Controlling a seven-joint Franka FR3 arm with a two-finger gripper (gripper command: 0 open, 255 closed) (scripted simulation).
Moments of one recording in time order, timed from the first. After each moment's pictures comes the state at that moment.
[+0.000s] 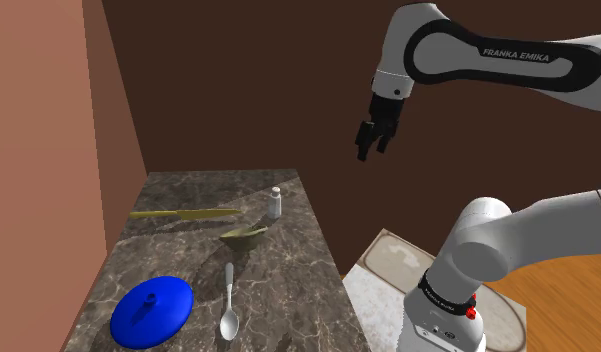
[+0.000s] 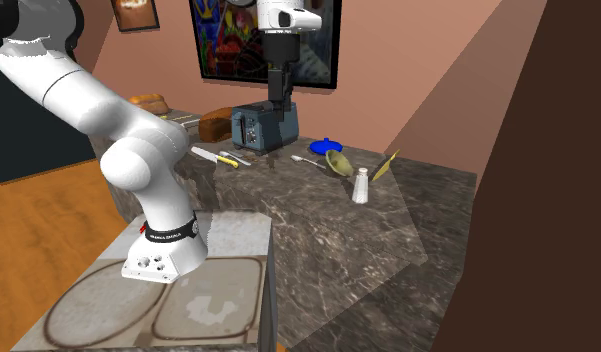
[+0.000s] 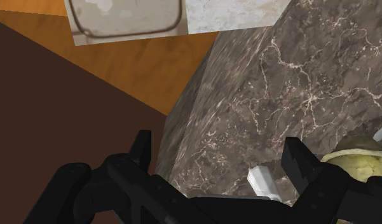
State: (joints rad) arm 0.01 -0.78 0.00 -2.40 0.02 1.61 0.16
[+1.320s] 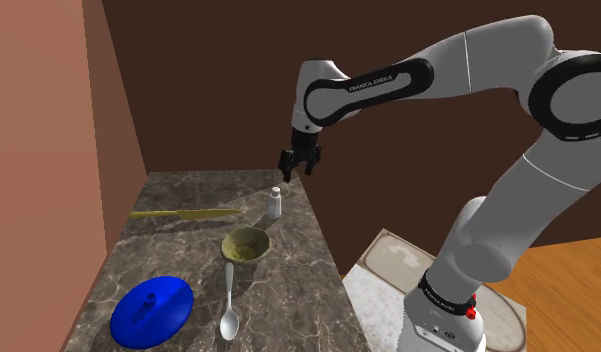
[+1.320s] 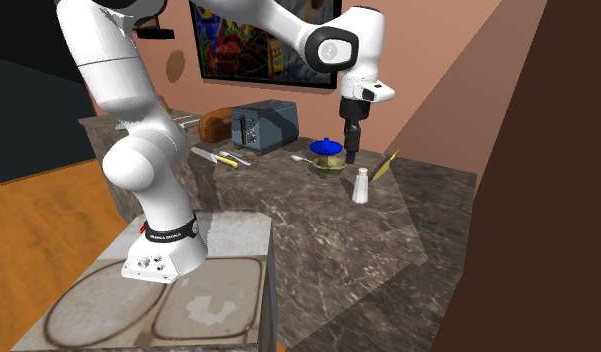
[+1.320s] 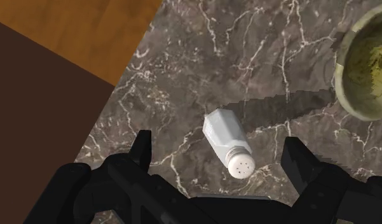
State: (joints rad) arm 0.06 -0.16 0.08 -2.23 0.11 2.07 0.22
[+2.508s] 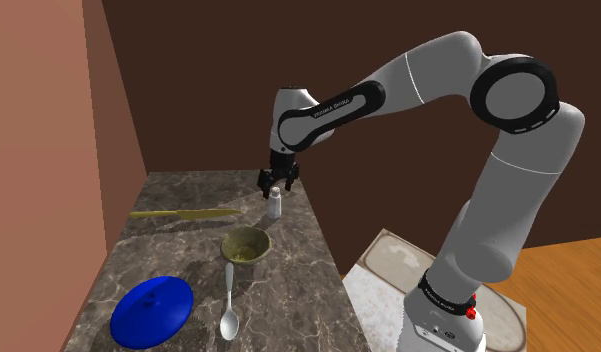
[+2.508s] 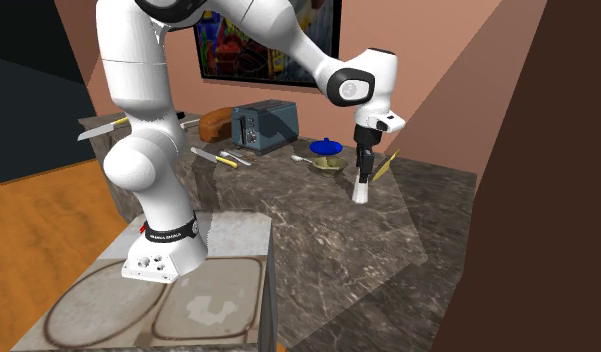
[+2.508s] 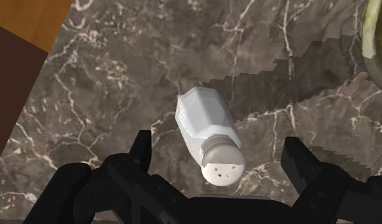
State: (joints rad) arm 0.08 0.09 0.10 -2.15 0.11 2.24 0.25
